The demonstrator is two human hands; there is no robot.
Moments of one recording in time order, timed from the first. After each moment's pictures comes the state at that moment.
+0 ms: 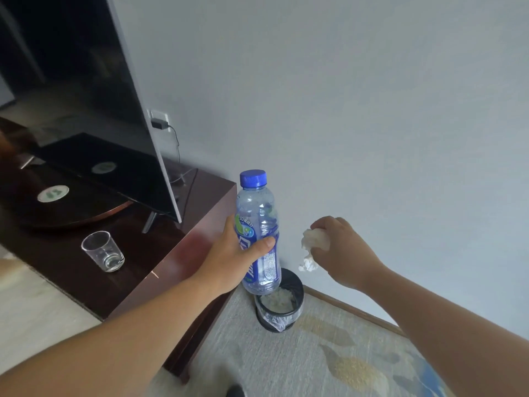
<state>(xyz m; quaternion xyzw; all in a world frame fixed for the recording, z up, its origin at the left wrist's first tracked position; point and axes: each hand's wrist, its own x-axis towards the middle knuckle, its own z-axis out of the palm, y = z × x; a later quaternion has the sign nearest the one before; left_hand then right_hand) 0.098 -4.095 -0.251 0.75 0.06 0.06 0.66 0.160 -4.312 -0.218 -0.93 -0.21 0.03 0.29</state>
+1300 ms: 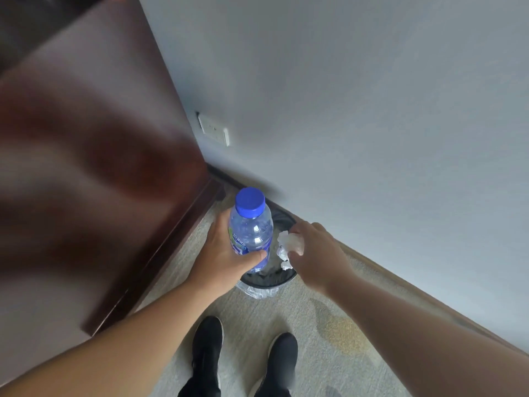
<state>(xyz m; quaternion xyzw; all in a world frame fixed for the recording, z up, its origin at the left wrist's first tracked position) 0.353 -4.084 -0.686 0.78 0.26 -0.09 0.57 0.437 -4.256 -0.656 -0.93 -0.15 0.28 0.19</state>
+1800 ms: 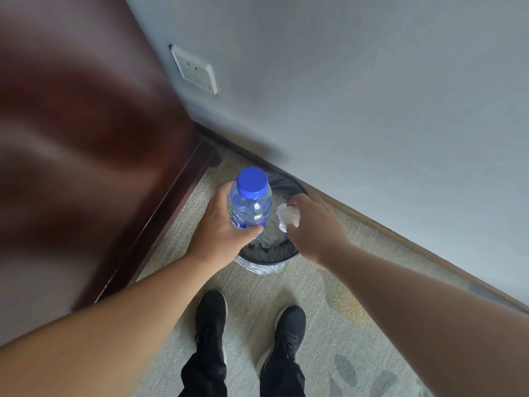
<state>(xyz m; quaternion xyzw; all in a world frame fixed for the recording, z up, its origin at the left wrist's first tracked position) 0.361 -4.086 -0.774 0.80 0.25 -0.10 0.54 0.441 -4.253 -0.750 -0.93 -0.12 0.30 0.17</state>
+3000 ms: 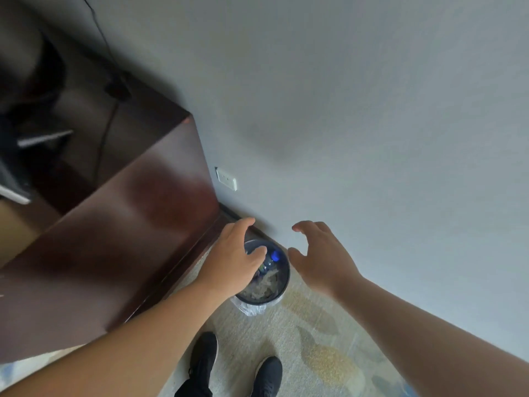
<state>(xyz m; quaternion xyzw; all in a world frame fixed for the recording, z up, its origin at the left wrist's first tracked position) 0.351 -4.131 -0.490 0.87 0.22 -0.03 0.43 0.434 -4.294 -0.456 -0.92 -0.22 0.22 0.23</state>
